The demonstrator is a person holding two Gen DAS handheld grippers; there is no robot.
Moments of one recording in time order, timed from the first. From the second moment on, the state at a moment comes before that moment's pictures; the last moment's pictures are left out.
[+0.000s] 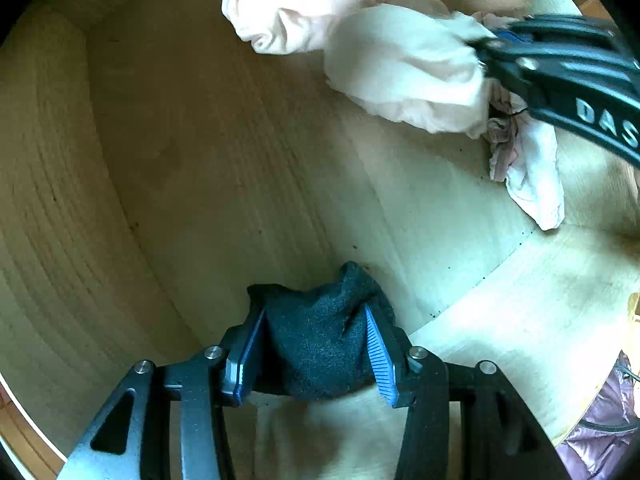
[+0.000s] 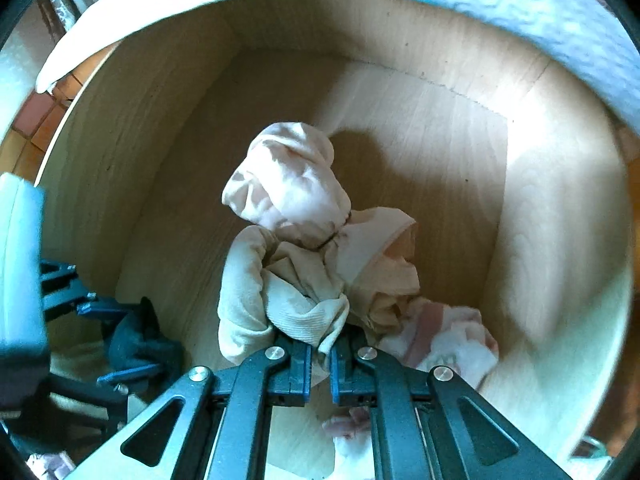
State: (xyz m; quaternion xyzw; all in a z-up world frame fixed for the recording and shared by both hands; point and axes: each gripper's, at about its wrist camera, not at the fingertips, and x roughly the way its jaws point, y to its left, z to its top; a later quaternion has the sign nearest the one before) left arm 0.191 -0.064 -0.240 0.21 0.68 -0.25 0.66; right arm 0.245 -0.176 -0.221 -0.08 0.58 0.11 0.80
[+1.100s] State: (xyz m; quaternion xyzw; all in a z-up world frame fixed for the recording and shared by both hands) left arm 0.176 -0.081 -0.256 0.22 0.67 -0.23 0.67; right arm 0.148 -0.253 -0.093 0.03 0.42 0.07 0.90
